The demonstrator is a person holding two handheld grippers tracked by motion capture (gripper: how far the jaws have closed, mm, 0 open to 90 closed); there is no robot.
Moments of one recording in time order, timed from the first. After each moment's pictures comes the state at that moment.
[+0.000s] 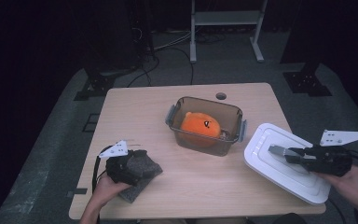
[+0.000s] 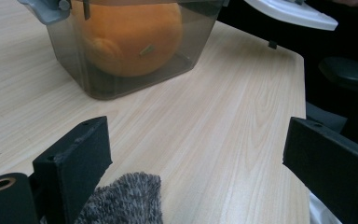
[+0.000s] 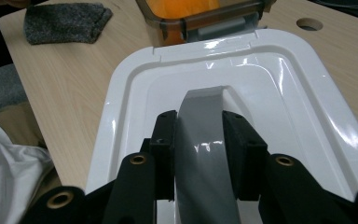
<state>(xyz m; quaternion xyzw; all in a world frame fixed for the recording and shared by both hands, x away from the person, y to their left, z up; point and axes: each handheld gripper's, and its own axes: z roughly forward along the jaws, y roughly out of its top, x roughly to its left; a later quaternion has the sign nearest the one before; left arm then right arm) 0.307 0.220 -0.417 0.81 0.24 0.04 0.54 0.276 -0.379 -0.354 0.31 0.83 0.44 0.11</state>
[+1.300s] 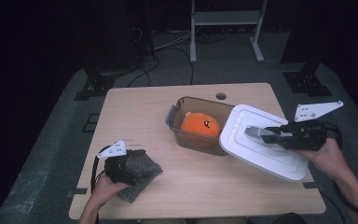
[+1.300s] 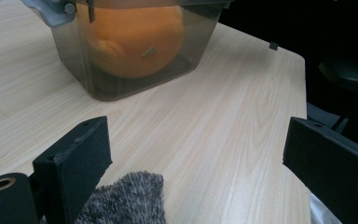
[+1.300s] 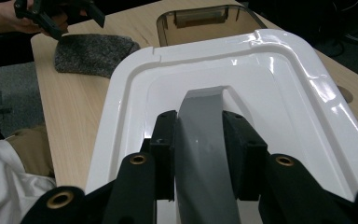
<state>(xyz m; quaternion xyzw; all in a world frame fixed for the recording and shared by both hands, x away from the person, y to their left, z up) 0.306 0.223 -0.416 0.81 0.24 0.04 0.54 0.317 -0.313 -0.299 0.24 0.85 0.45 0.11</state>
